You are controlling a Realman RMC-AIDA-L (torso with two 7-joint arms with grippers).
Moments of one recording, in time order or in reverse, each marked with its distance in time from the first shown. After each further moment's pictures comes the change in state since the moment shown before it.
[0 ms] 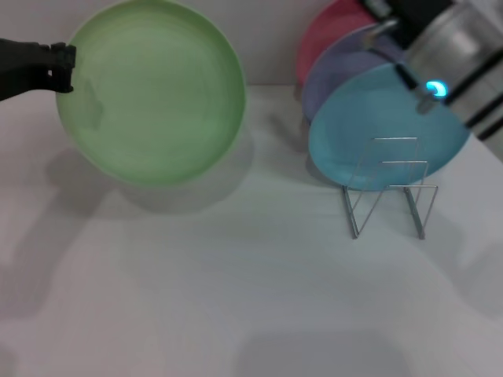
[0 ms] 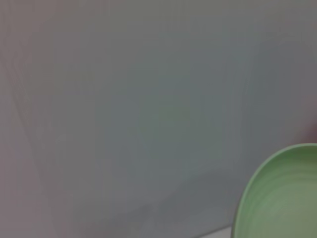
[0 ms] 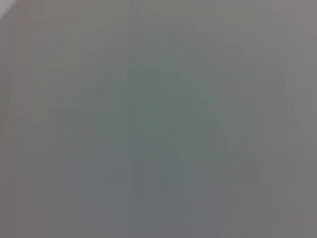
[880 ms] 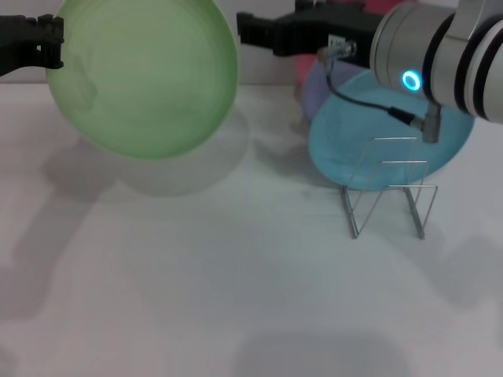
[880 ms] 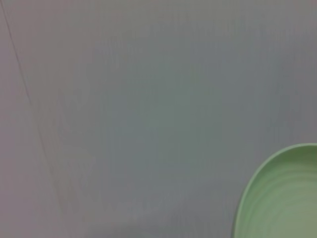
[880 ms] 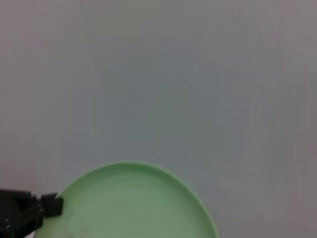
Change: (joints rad) left arm 0.008 -0.001 0.002 -0.002 0.000 0.094 0.011; right arm -0.056 0.189 0.259 0.650 -0.010 1.412 -0.053
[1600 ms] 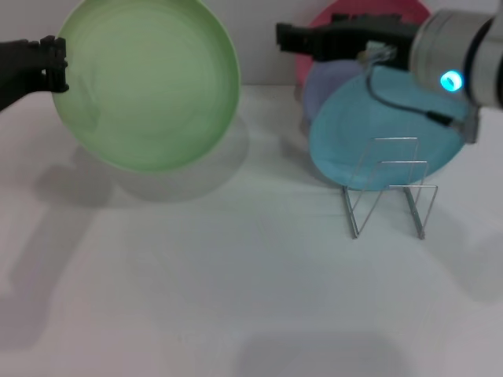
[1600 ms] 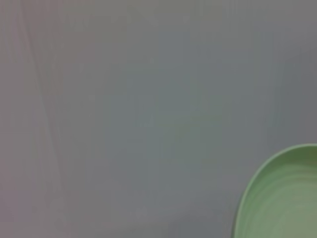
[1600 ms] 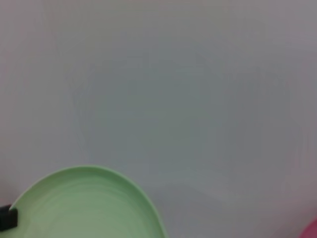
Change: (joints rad) left arm 0.129 0.000 0.144 0.059 -0.037 0.260 0.002; right arm -0.034 -0.005 0.107 0.009 0.098 0.076 -0.097
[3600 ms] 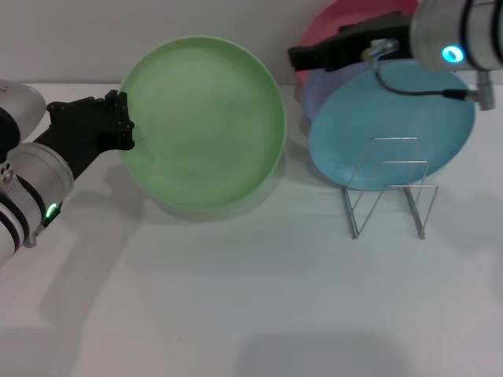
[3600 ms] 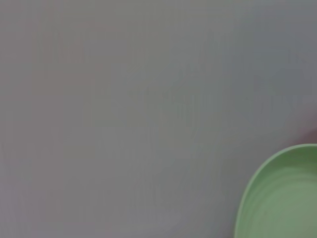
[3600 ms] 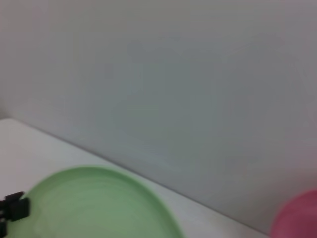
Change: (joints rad) left arm 0.009 0.004 0.288 0.275 -0.030 0.422 -0.011; right arm 0.237 0.003 0.180 -0.160 0.036 0.283 -0.199
